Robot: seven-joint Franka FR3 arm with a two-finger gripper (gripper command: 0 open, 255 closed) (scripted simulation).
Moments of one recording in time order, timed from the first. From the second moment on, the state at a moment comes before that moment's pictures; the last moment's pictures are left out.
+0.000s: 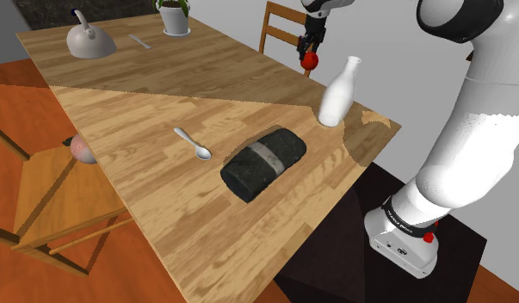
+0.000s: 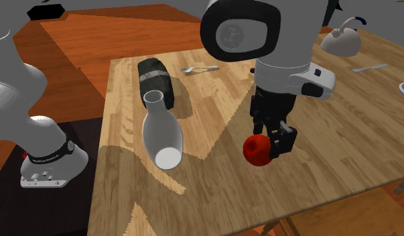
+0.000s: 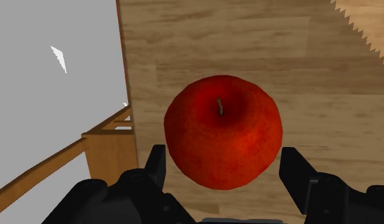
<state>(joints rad) -0.17 0.36 -0.18 -1.58 -0.04 2.02 -0.35</state>
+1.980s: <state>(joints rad) 0.13 0.43 -0.05 -1.43 -0.11 1.90 0.08</state>
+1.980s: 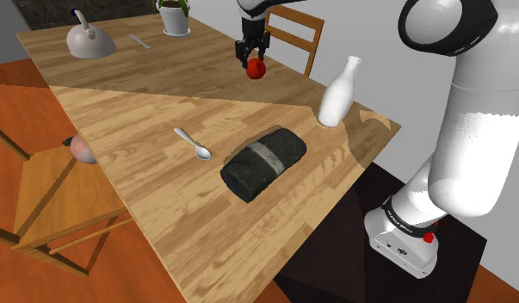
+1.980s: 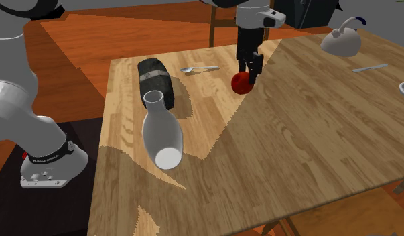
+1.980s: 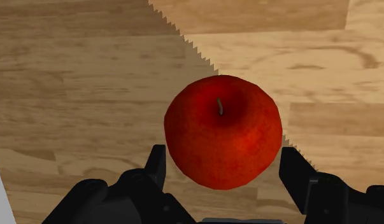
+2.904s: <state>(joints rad) 0.32 0.74 0.00 -0.97 -0.14 1.72 0.32</state>
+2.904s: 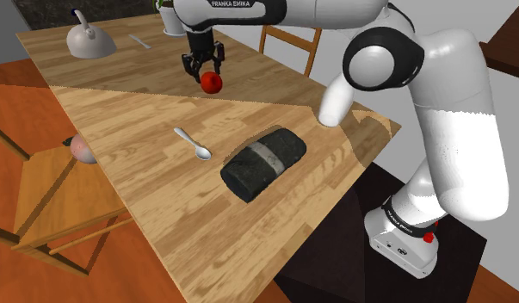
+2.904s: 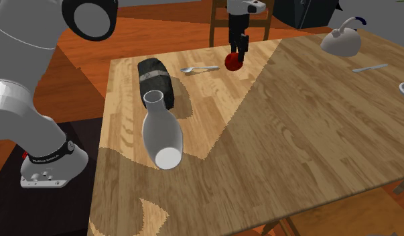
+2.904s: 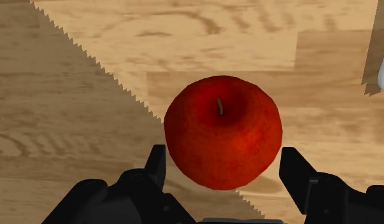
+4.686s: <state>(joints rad) 0.34 0.81 0.00 -1.06 -0.14 1.87 0.35</state>
